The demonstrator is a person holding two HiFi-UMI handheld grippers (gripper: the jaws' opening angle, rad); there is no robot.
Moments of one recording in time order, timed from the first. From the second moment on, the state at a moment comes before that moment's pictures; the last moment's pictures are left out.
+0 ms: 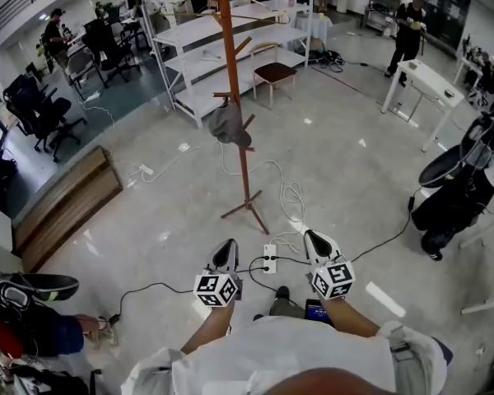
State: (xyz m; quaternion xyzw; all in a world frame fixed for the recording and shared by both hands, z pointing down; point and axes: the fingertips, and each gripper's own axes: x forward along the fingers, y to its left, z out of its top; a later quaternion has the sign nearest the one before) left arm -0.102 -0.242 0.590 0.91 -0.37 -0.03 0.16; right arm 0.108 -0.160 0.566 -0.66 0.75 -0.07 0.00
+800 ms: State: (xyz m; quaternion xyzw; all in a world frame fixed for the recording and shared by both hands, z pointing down) left arm -0.050 -0.189 0.527 0.93 -0.37 0.01 0.02; right arm 0.135 -0.136 0.529 -0.56 0.83 -0.05 0.03
